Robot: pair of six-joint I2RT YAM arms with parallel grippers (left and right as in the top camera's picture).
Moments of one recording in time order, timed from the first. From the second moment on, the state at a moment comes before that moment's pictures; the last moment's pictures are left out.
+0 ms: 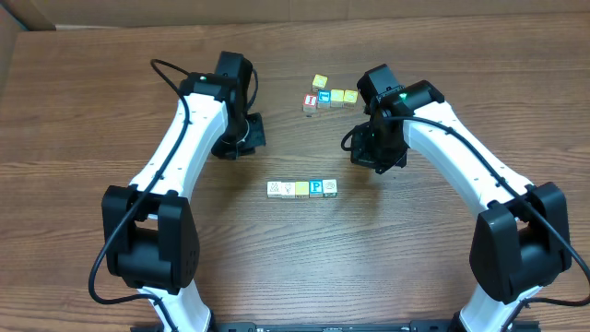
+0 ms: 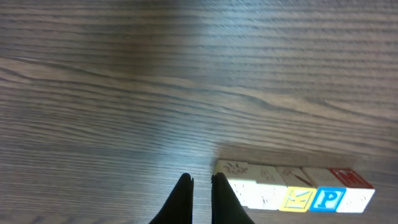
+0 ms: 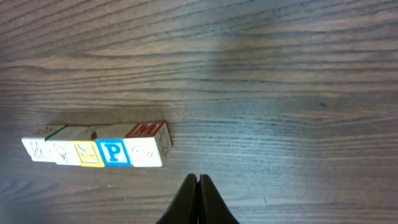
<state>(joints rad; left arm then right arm) -0.20 1.91 1.56 -1.12 0.05 -0.39 0.41 1.89 1.52 -1.09 -0.18 0.54</state>
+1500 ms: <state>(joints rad) -0.19 1.91 1.56 -1.12 0.02 -0.39 0.41 1.89 1.50 -1.06 -0.18 0.54</state>
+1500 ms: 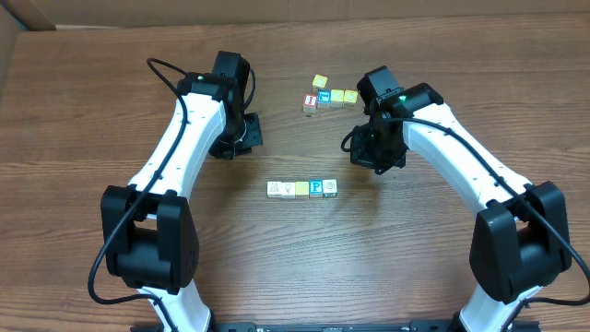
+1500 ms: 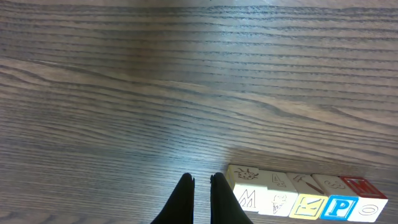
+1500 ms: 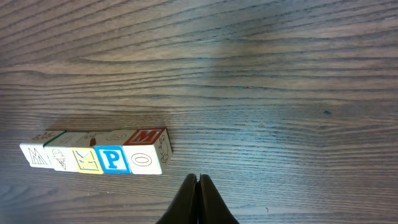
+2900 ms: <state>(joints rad) -0.19 1.91 1.51 -1.08 -0.01 -0.39 0.41 1.89 1.32 -0.94 -0.06 0.64</state>
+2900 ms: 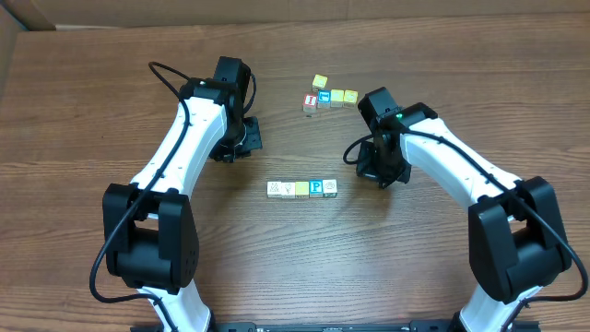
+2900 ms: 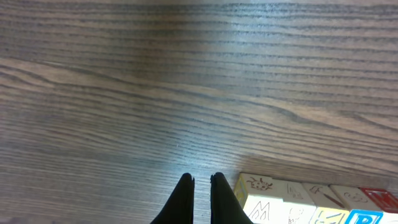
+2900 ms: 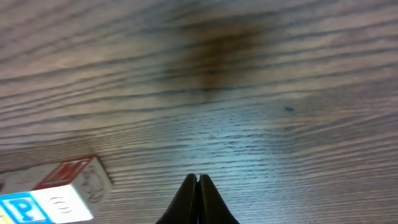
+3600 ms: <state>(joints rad) -0.19 1.91 1.51 -1.21 -0.04 -0.39 0.41 1.89 1.30 -0.85 -0.13 0.64</state>
